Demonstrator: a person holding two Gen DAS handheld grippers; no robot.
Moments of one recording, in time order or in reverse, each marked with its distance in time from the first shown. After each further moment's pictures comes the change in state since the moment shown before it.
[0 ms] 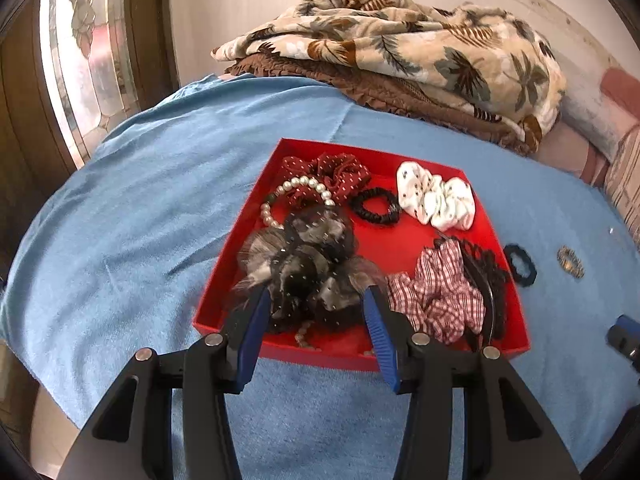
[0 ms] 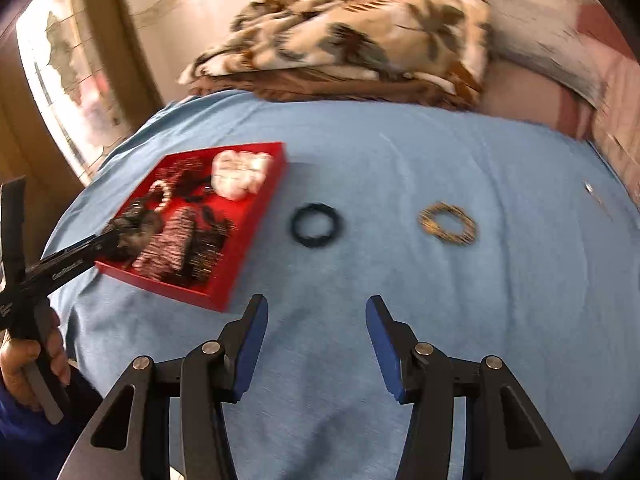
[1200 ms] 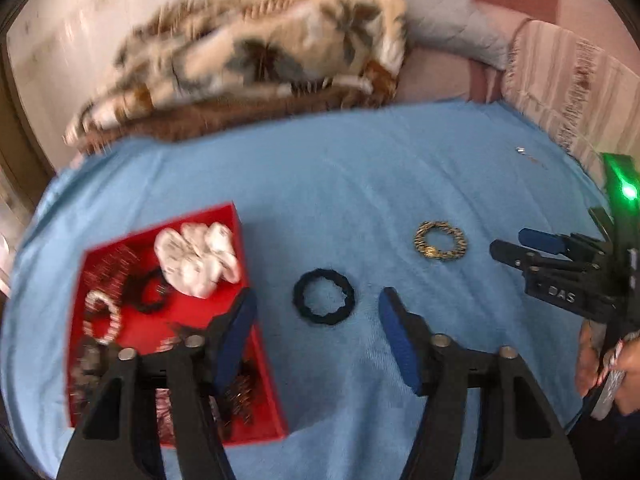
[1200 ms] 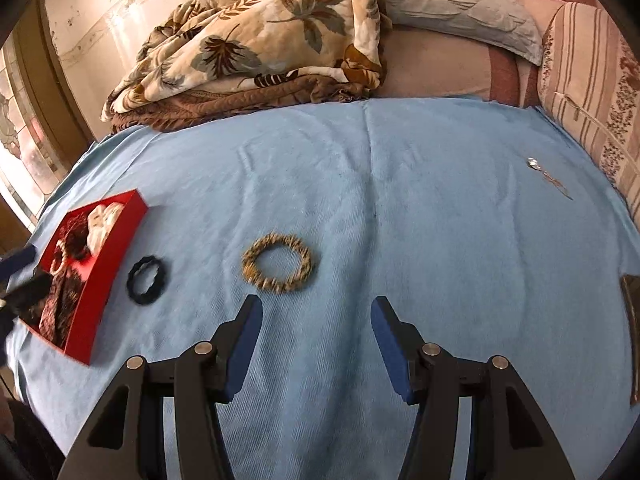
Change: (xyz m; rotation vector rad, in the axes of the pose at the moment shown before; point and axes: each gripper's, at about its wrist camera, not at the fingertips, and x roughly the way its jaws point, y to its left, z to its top) left arm 0.013 -0.210 0.050 0.354 0.095 -0.240; right arm 0.047 -0.140 0.048 0.117 -0.018 -0.101
